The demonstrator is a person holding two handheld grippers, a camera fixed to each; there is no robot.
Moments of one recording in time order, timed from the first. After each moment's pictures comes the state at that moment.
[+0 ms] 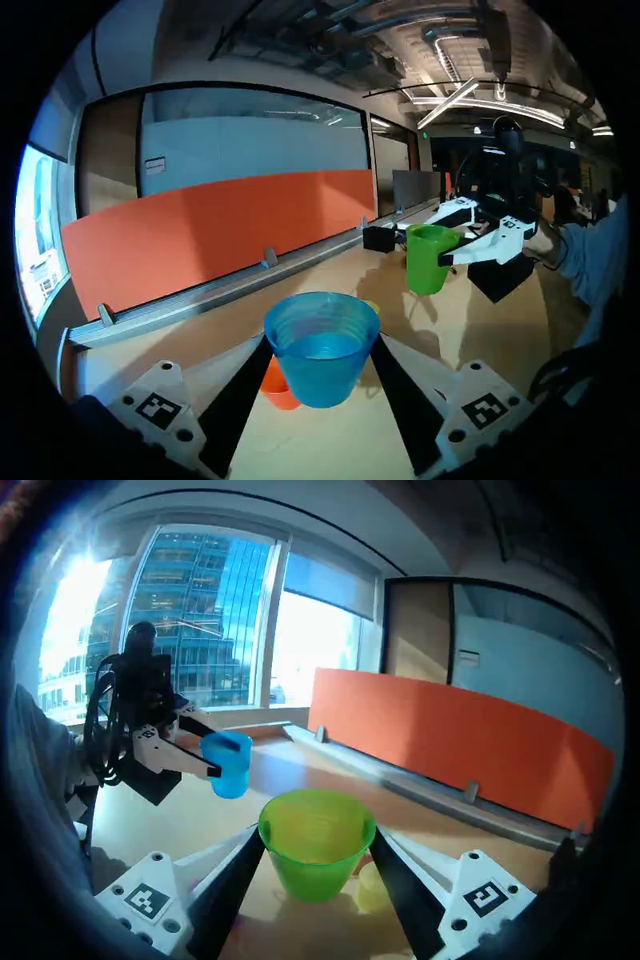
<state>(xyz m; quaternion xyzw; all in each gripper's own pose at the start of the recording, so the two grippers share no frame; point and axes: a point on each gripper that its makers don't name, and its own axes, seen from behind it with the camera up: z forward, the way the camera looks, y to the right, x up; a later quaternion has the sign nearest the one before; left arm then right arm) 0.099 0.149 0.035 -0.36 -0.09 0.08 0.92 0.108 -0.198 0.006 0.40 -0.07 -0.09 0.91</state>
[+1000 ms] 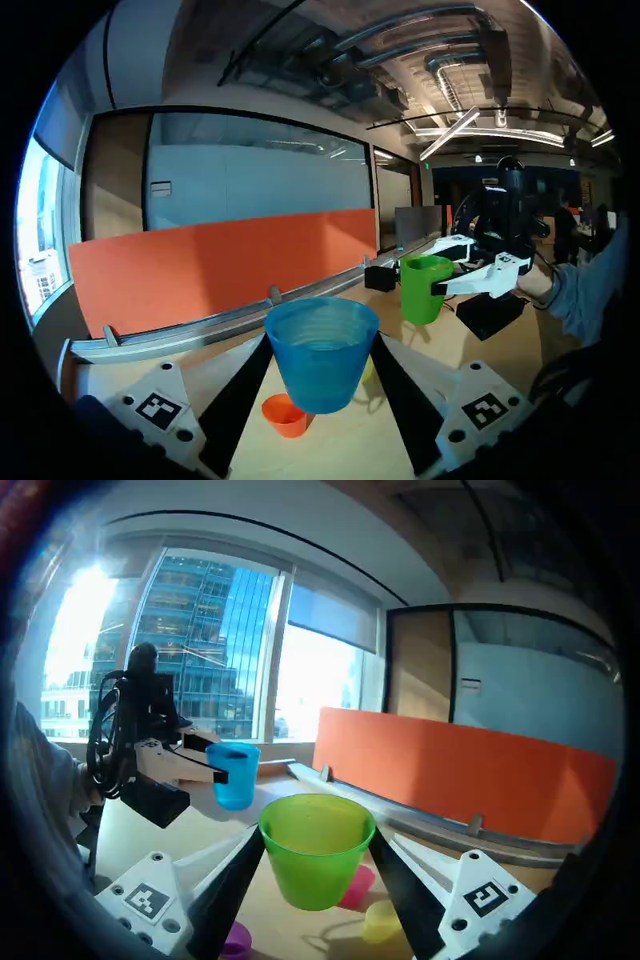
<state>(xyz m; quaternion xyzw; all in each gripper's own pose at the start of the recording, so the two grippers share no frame) 0.164 0.142 0.032 -0.36 -0.03 0.04 0.93 0.157 -0.228 0.006 0.42 -0.01 -0.07 0.91</state>
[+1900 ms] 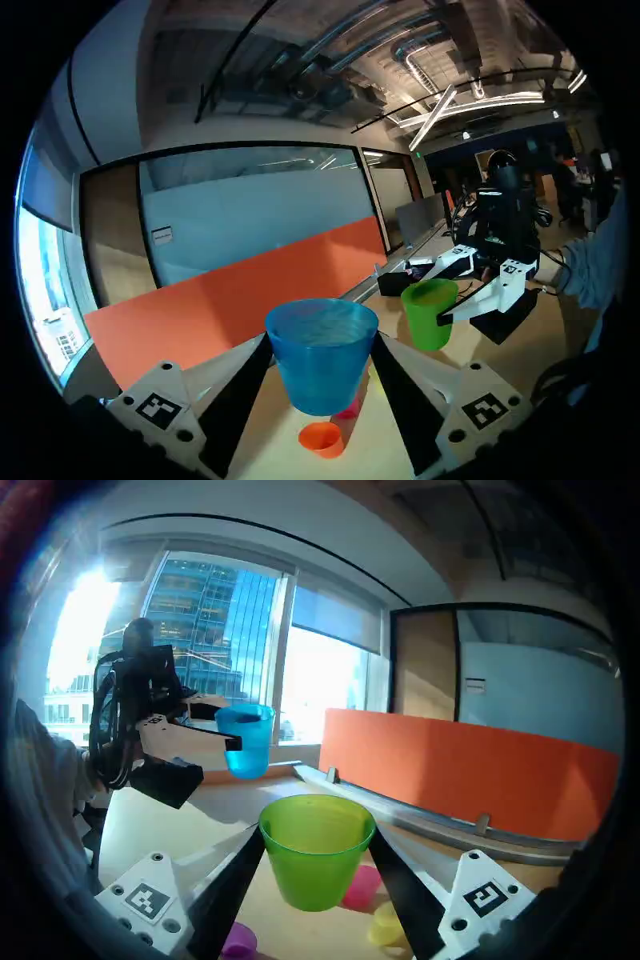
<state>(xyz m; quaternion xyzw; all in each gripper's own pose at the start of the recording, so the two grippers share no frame) 0.218 0.149 0.038 -0.35 0.04 0.14 0.93 0.148 -0.236 0.003 0.43 -0.01 -0.06 0.90</state>
